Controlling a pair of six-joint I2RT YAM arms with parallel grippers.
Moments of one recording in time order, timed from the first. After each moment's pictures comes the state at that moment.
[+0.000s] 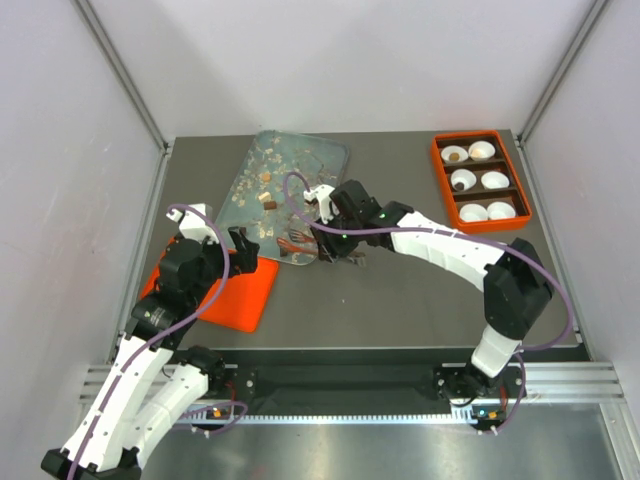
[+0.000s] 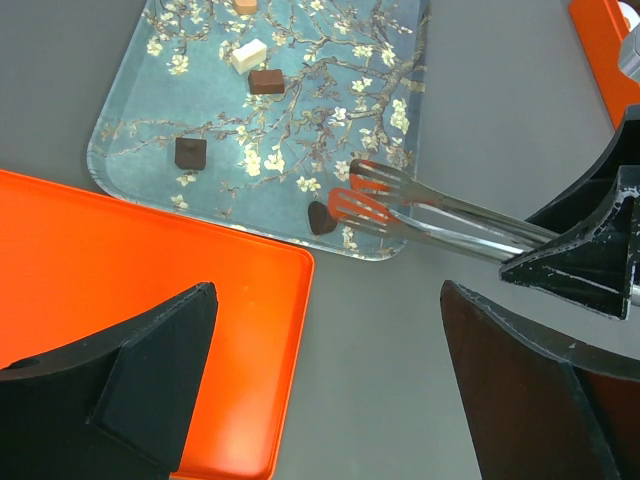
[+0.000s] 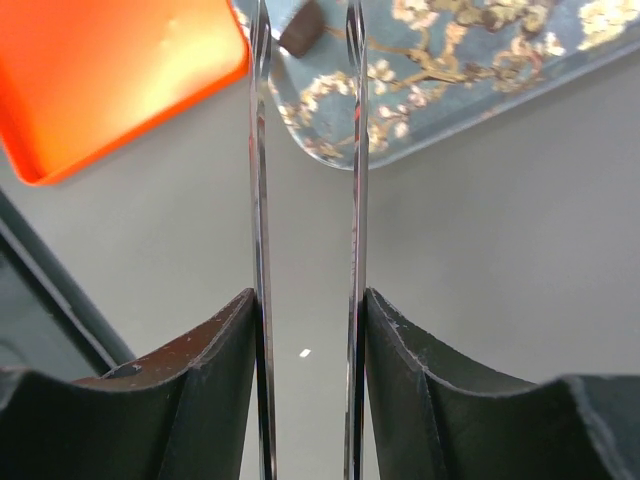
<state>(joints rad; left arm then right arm) -0.38 0.60 0.76 -0.53 -0.15 -0.39 0.82 1.71 1.36 -0.49 -0.18 0.07</state>
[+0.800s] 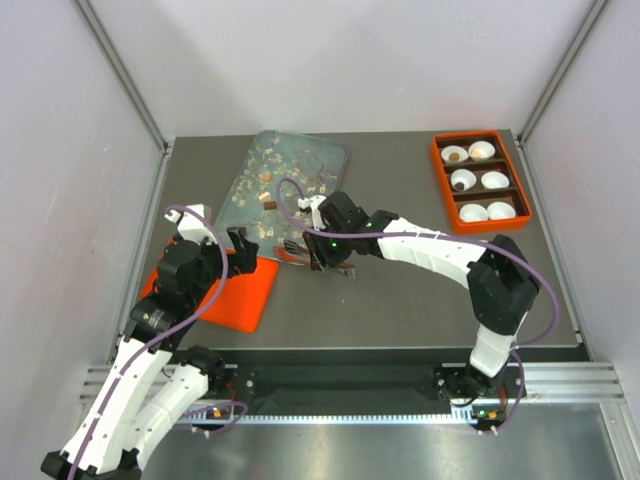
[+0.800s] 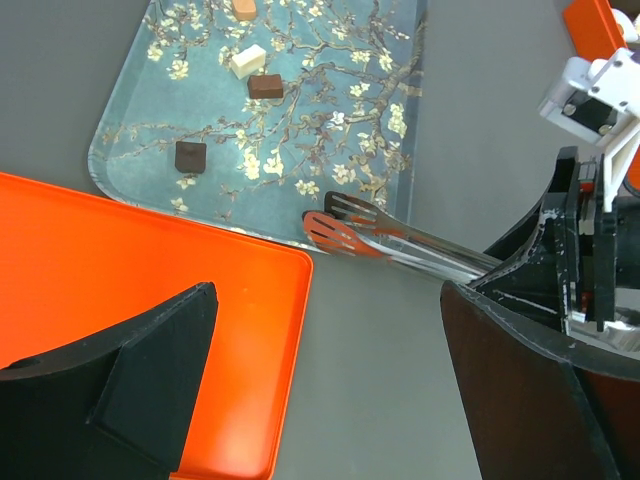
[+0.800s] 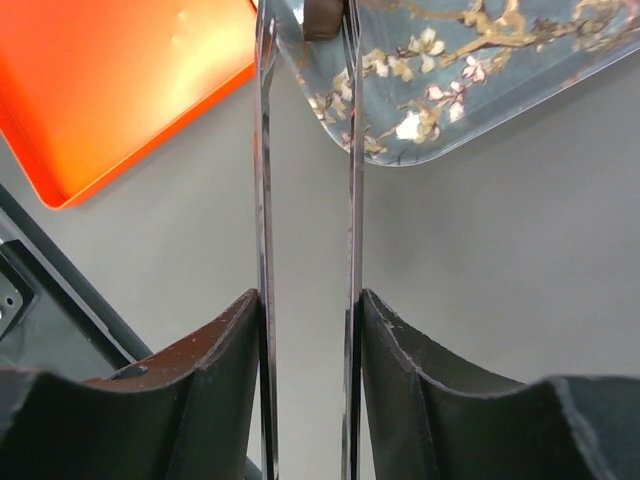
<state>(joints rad) -0.38 0.58 0.76 -0.53 -0.15 -0.39 0.87 1.77 1.34 -0.44 -0.16 0.22</state>
